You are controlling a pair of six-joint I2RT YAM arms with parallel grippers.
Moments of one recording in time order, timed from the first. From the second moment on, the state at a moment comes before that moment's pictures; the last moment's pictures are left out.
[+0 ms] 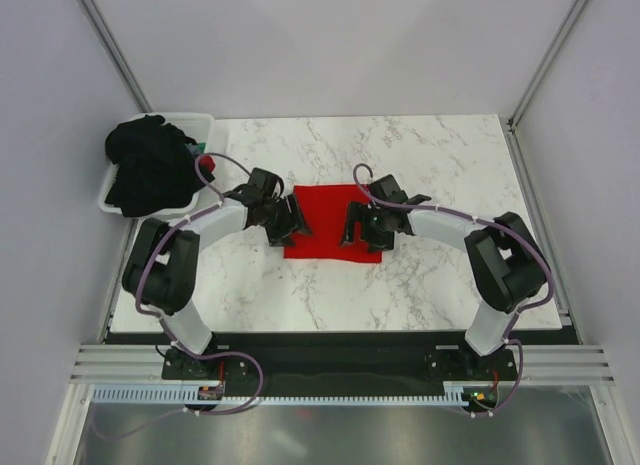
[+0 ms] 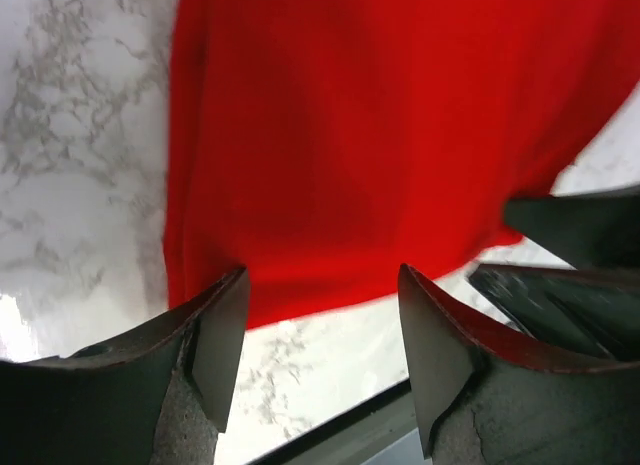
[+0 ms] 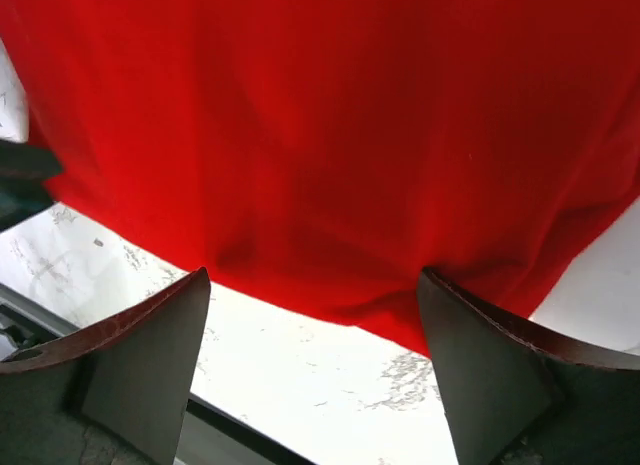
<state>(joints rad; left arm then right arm) -0.38 1.67 1.05 -0.41 0.33 -0.72 0.54 1.77 1.08 -0.37 -0.26 0.65</state>
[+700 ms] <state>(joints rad) -0.55 1.27 0.87 -0.48 0.25 -0.73 0.42 1.43 0.99 -0.63 0.05 0.52</state>
